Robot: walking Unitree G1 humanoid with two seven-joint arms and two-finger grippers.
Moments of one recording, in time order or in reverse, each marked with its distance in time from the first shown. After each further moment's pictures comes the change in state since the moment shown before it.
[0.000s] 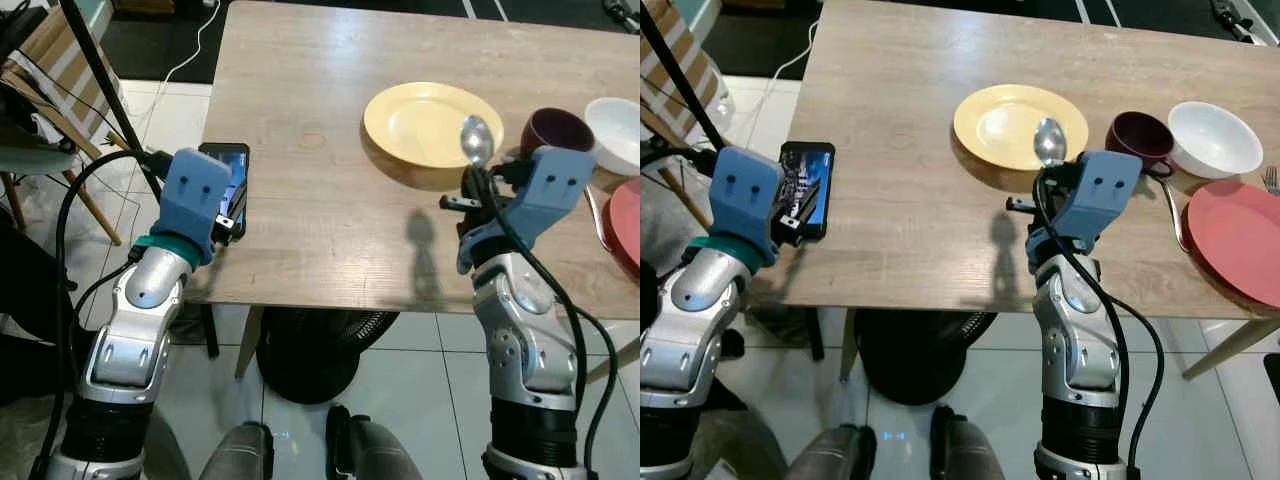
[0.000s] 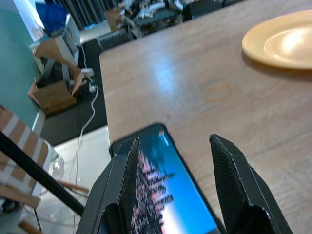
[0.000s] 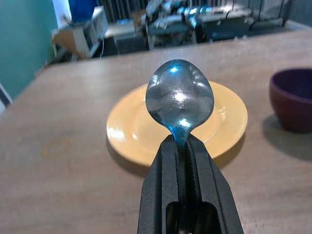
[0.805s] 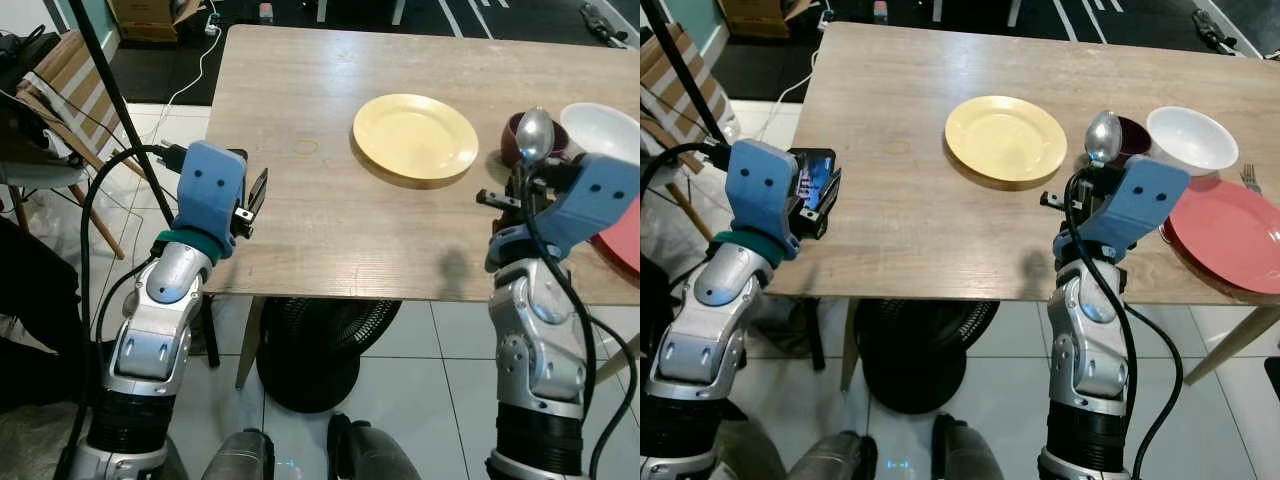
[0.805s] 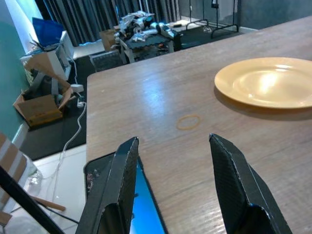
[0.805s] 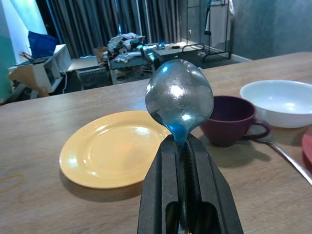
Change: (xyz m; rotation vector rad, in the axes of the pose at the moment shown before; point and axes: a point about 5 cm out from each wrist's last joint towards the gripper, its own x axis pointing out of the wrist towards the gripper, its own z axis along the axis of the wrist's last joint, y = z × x) left arm 0.008 -0.017 0.005 -0.143 -0.035 -0.006; right arm -0.009 -0.024 0.003 -0.062 -0.094 -0.171
